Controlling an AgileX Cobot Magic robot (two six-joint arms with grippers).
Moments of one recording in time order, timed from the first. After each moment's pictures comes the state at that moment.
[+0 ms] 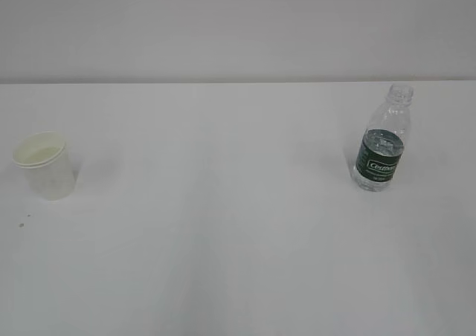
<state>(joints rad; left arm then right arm) -0.14 0.17 -0.80 -0.01 1.14 -0.05 0.11 0.19 -0.66 0.01 1.03 -0.09</state>
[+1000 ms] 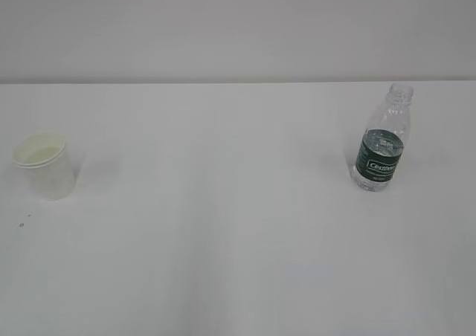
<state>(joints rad) -0.14 0.01 -0.72 -0.09 1.15 0.07 0.11 -0.02 -0.55 0.03 1.09 -0.09</state>
